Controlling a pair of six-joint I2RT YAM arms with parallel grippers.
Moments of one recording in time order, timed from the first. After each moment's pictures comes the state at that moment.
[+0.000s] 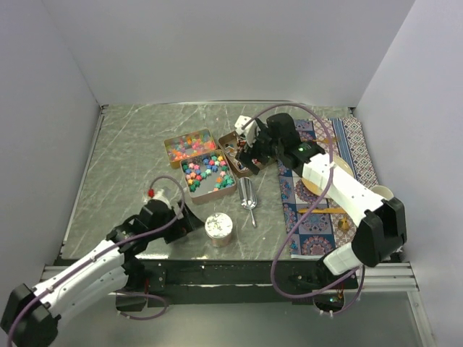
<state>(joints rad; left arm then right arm) -0.62 0.69 0.30 -0.33 0.09 -1.05 0.53 1.46 1.26 -0.41 -0.28 -0.53</state>
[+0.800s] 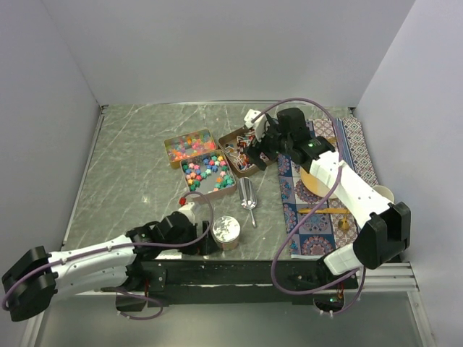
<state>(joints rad) -0.99 0.87 0.27 -0.14 0.08 -0.91 0.47 1.45 1.31 -0.49 -0.32 -0.53</state>
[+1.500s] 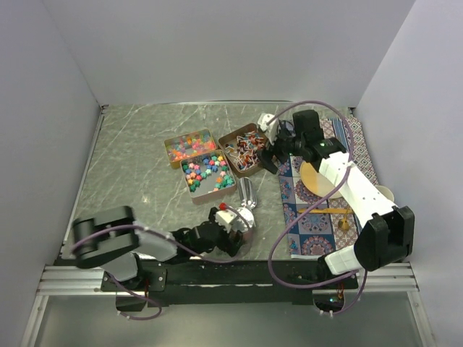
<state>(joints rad) -1.22 1.46 0.30 0.67 -0.25 -0.36 0.34 1.42 1.28 -0.52 -0.51 -0.60</state>
